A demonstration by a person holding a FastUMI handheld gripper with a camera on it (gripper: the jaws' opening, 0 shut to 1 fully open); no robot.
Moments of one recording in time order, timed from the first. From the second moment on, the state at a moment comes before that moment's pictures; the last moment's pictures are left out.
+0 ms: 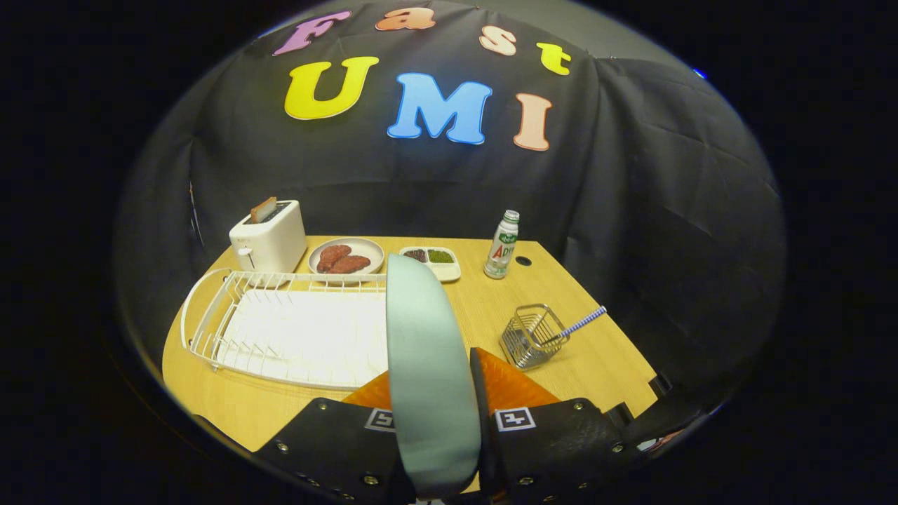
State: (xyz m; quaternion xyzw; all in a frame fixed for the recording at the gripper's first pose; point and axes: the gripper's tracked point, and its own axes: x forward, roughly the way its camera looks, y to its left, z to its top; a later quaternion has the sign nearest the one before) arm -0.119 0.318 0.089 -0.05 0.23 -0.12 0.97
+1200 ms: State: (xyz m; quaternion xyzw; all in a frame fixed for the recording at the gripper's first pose) arm -0.144 0.308 -0.060 0.27 0.34 -0.06 0.90
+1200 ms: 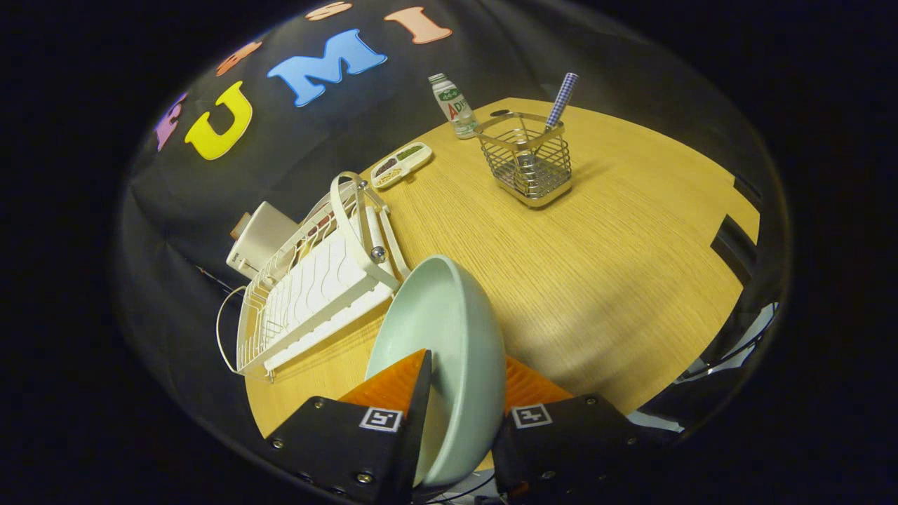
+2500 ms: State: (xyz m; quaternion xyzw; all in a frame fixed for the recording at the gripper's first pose) arm -0.069 0.156 0.043 0.29 0.18 -0.25 0.91
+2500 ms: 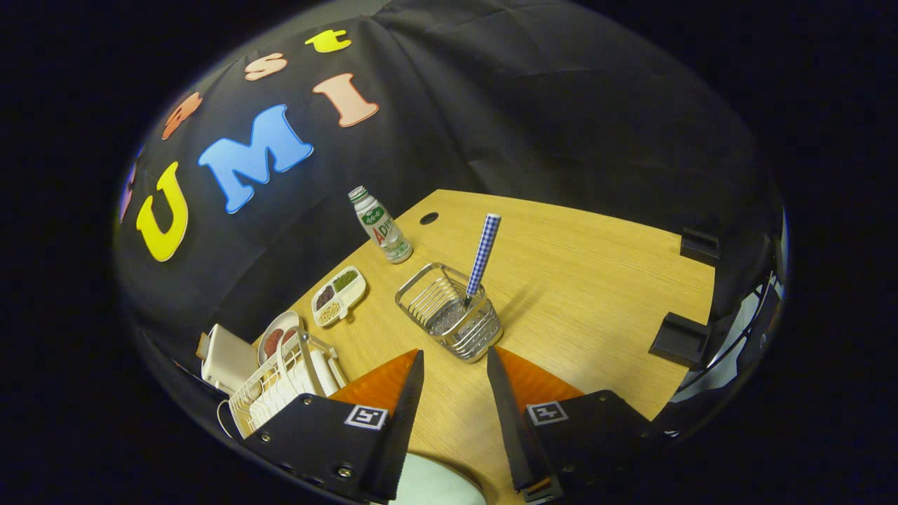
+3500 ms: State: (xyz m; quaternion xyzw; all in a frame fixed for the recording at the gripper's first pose) arm 0.014 0.068 0.033 0.35 0.17 -0.31 0.87
